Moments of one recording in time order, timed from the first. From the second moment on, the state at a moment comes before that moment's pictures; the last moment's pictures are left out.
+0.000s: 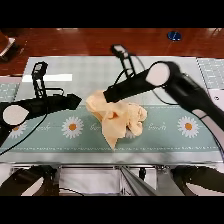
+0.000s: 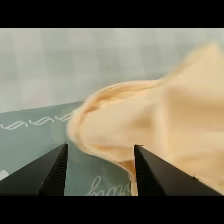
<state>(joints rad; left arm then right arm) -0.32 -0.81 0.71 1.18 -0.74 -1.61 0.61 -1.40 1.33 -1.04 0.97 1.49</state>
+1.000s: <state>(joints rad) -0.51 -1.00 0.41 0.65 -0.62 -1.24 -0.36 -0.88 0.56 -0.95 1.11 1.40</state>
